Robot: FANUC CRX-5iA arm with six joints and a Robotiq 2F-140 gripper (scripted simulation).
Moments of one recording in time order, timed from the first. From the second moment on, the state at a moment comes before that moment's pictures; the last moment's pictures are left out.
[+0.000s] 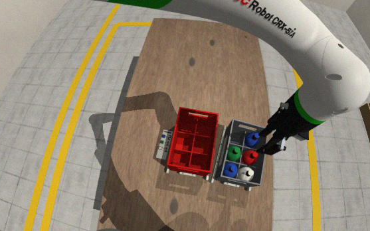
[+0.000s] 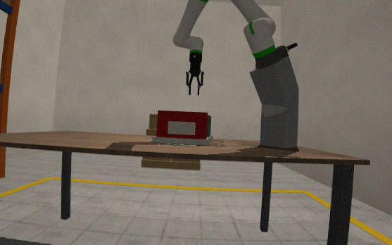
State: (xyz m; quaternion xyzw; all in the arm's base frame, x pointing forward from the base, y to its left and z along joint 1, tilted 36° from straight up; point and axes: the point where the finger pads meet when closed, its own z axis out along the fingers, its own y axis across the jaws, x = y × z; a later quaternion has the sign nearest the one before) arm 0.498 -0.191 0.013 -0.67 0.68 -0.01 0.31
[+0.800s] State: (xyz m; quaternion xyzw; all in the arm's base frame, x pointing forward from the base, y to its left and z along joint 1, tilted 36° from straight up) arm 0.497 -0.188 0.010 -0.68 0.66 -0.02 0.31
